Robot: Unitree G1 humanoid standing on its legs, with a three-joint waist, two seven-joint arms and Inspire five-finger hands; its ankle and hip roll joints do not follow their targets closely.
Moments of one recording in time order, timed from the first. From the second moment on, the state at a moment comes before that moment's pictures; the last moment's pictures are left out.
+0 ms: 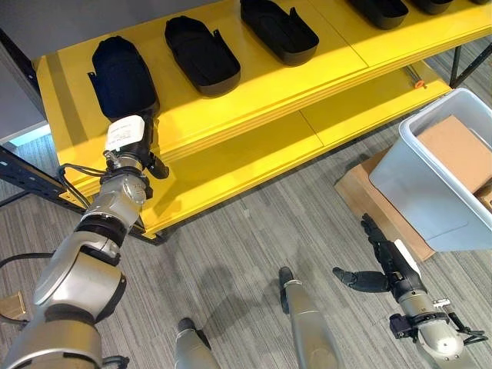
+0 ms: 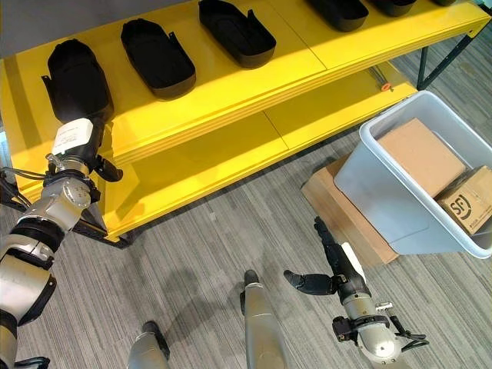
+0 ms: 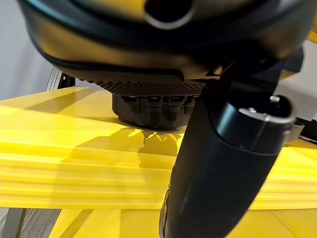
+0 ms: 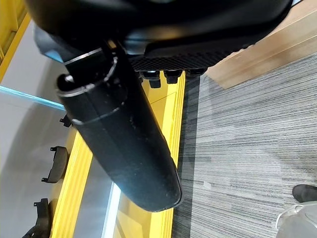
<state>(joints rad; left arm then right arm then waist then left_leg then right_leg) -1.00 0.72 -0.58 1.05 0.28 -0.01 0.28 0.32 -0.60 0.09 -0.03 0.20 -0.24 -0.07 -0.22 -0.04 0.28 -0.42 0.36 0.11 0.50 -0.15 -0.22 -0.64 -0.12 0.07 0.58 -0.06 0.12</state>
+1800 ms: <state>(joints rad) 0.43 0.41 -0.09 -0.02 -0.70 -0.13 -0.10 0.38 -0.60 0.09 -0.02 0.42 -0.20 0.11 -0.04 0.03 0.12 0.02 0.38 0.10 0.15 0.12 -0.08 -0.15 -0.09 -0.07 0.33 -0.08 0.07</state>
